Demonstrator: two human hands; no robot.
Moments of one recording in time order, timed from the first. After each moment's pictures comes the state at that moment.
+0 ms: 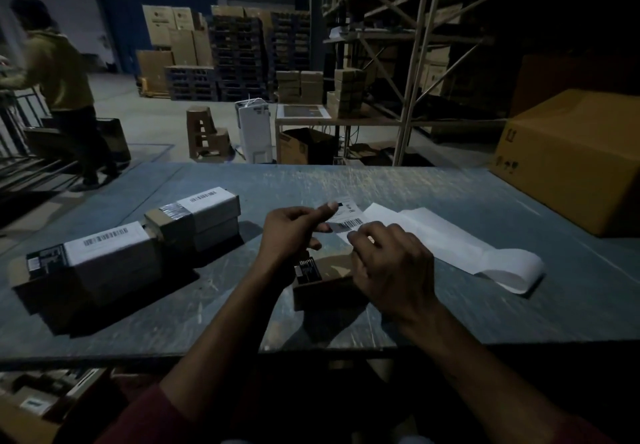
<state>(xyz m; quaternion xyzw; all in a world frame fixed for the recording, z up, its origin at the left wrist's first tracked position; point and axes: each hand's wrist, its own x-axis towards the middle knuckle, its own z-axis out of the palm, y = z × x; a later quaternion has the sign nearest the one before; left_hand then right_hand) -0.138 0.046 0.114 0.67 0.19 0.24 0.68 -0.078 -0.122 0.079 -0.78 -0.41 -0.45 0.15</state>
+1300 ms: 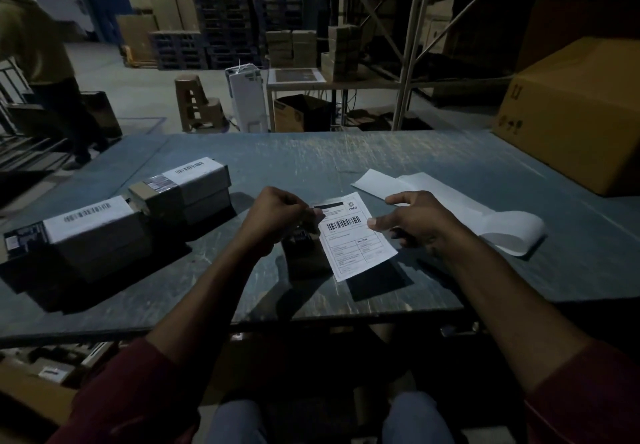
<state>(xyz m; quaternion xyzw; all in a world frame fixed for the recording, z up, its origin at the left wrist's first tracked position) -0.129 0.068 0.095 0.81 0.22 0.14 0.53 -0.019 -0.147 0.102 -0.80 -0.09 0.20 0.56</state>
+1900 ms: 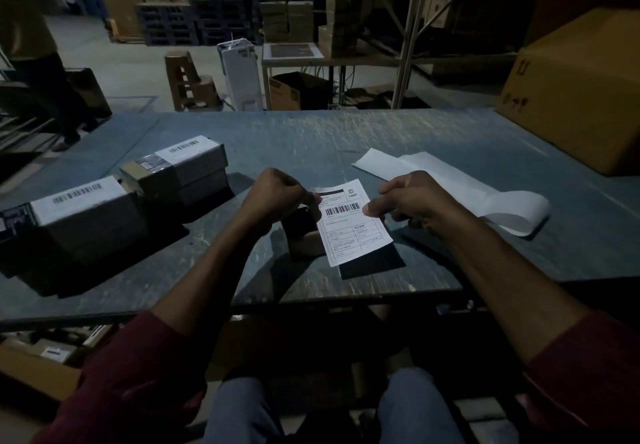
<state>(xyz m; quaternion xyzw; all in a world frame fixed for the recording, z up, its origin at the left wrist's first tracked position) -0.114 0.080 0.084 0.84 0.25 0.10 0.48 -0.021 -0.138 0.100 -0.83 -0.11 0.19 0.50</state>
